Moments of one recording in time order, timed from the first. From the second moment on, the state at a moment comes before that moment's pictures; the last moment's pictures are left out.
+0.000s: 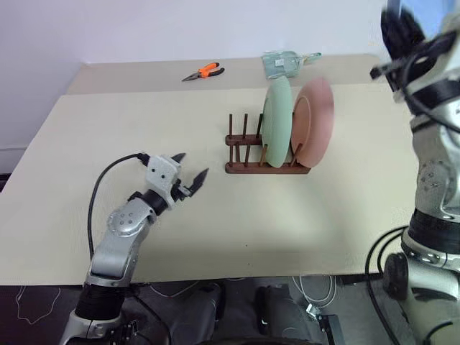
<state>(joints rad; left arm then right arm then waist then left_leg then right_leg) -0.17 0.37 0.01 -0.23 -0.17 0.19 -0.39 -0.76 -0.52 -0.32 -0.35 0.53 0.50 0.33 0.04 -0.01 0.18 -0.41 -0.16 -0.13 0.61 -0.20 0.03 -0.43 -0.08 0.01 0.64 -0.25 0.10</state>
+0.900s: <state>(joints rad) -0.06 0.35 0.04 -0.26 -0.19 0.16 -0.42 -0.75 -0.05 -0.12 -0.23 1.24 0.73 -0.21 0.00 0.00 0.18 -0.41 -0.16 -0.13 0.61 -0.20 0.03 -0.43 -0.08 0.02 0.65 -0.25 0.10</state>
